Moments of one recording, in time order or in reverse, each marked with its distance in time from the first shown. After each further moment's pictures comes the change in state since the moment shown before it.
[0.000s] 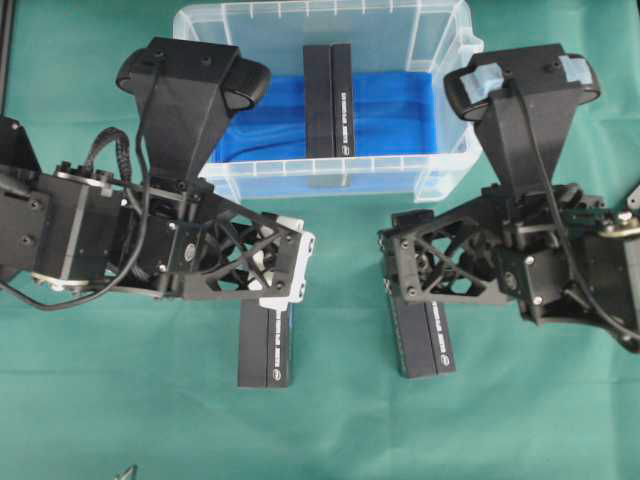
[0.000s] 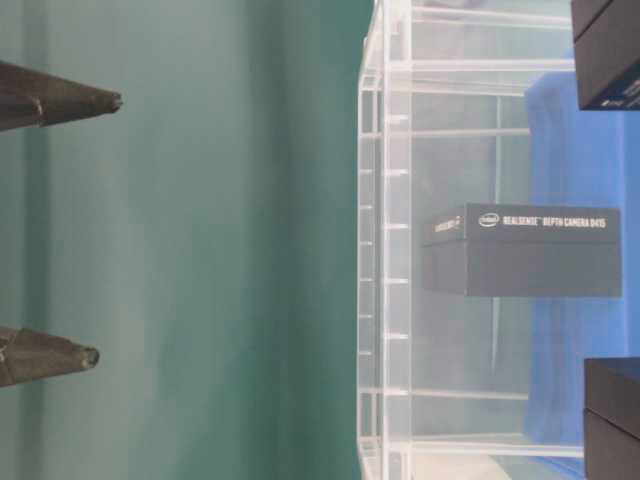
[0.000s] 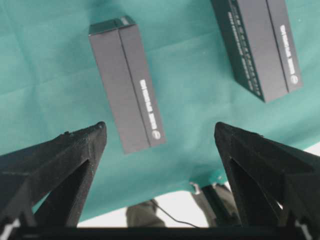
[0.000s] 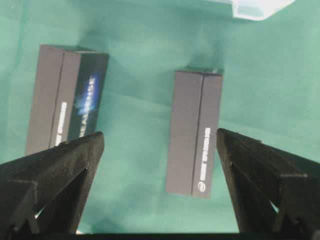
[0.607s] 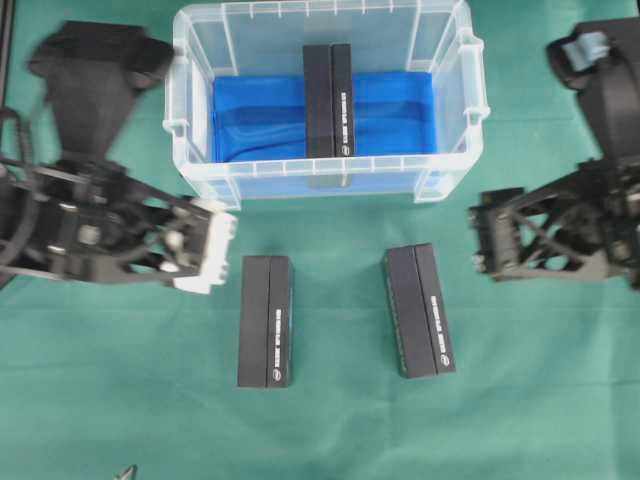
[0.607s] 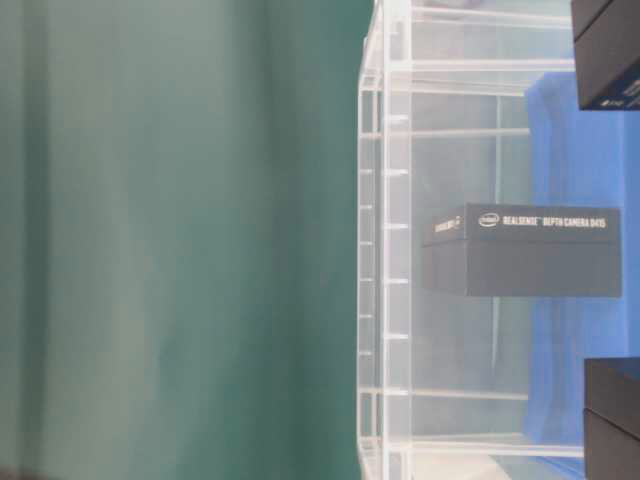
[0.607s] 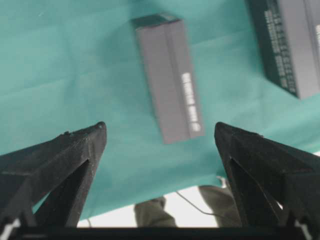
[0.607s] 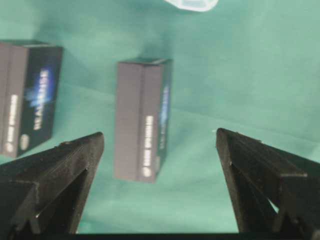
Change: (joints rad) left arm -0.021 -0.198 0.199 0.000 0.017 -0.061; right arm 0.014 -0.207 0.186 0.032 0.054 0.025
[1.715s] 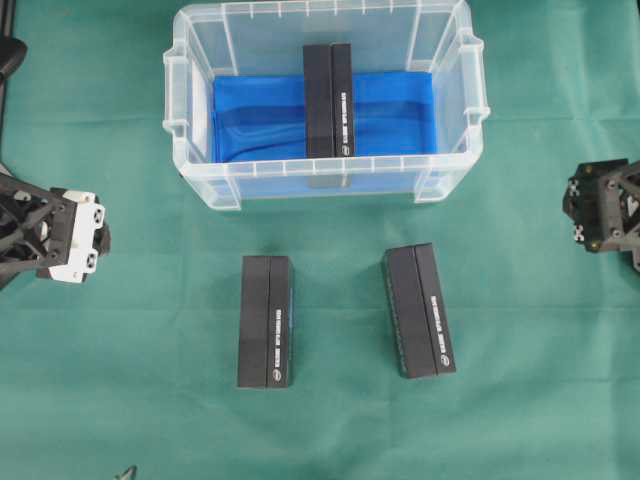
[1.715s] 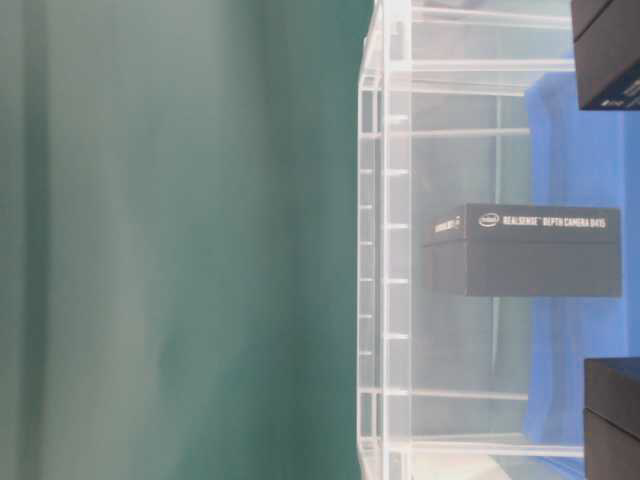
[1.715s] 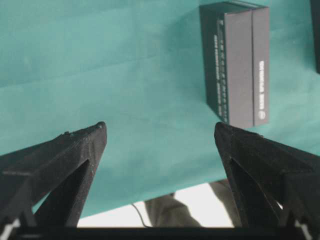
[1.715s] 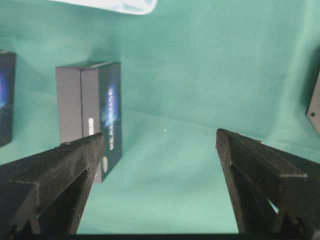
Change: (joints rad) left arm -0.074 -0.258 0.261 0.000 0.003 -0.112; right arm 0.020 -0.199 0.169 0.003 0.040 0.032
